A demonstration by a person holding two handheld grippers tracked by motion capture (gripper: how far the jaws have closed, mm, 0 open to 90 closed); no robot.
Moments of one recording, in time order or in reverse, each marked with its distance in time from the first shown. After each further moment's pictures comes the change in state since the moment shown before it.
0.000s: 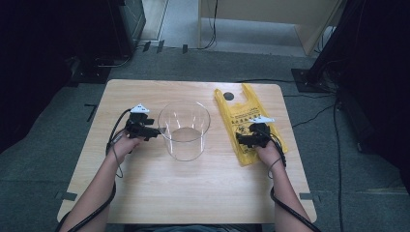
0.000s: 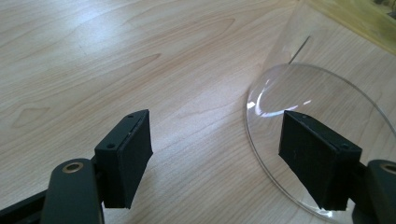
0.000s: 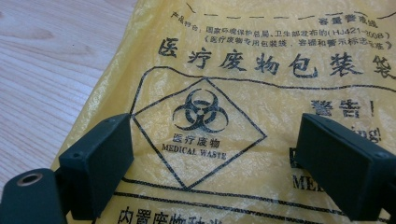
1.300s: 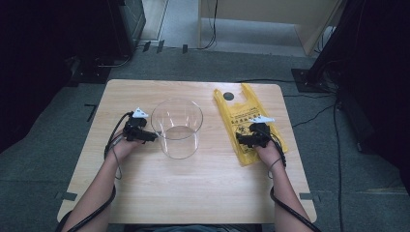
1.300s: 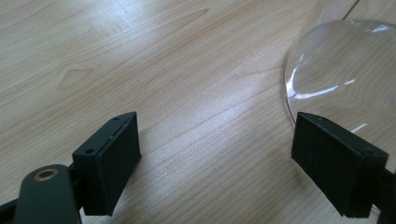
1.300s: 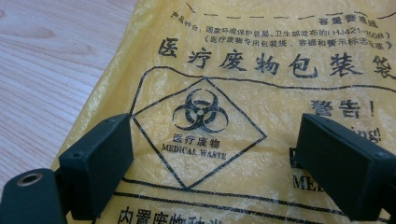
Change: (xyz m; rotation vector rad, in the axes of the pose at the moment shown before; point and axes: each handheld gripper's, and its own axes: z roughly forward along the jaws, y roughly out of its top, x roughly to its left) left arm 0.016 -0.020 0.013 0.065 0.130 0.051; right arm -0.001 0.000 0.001 -0.002 0.009 -0.009
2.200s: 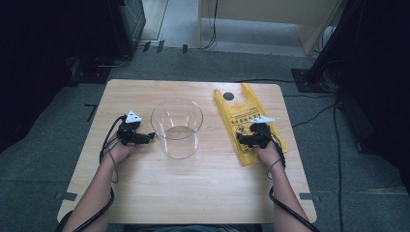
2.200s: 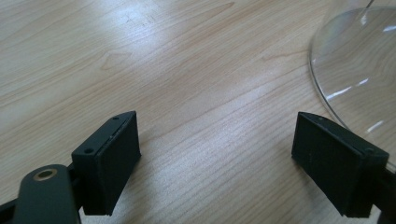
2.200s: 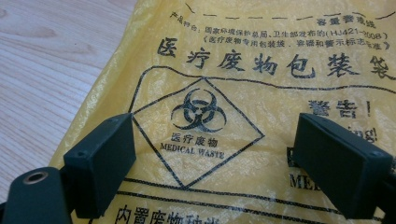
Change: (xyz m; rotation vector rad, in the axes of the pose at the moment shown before) left arm 0.008 -0.021 -0.009 -0.064 0.063 0.019; right arm -0.002 -0.001 -0.001 -0.003 0.007 -0.007
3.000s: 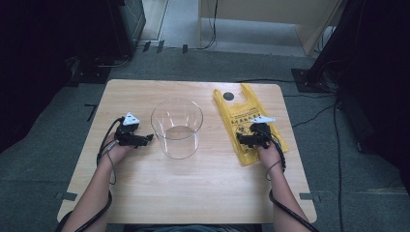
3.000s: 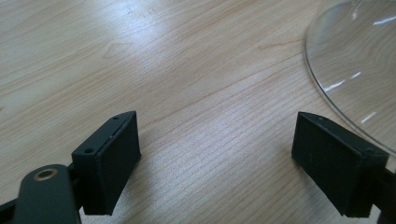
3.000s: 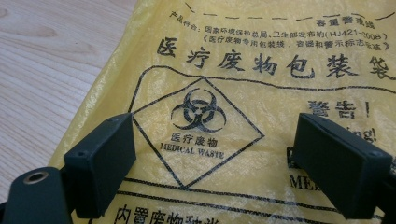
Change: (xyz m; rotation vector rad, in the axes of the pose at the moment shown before) left arm 0.000 -0.007 -0.008 0.002 -0.001 0.002; right arm 0.000 0.000 0.000 -0.001 0.003 -0.001
